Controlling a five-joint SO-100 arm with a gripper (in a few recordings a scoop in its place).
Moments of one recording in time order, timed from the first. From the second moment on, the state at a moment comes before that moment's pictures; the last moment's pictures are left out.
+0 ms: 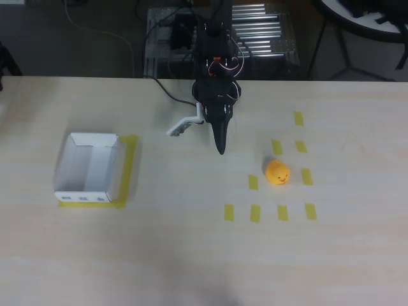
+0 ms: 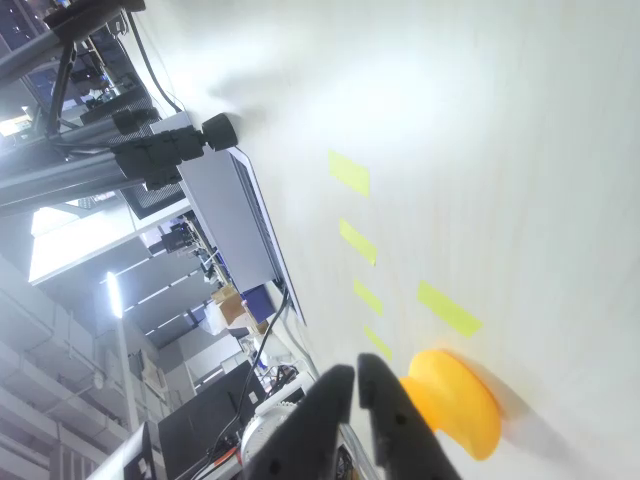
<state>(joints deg) -6.2 188.2 175.3 44.9 9.8</state>
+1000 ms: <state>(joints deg) -7.3 184.7 155.4 57.1 10.4</state>
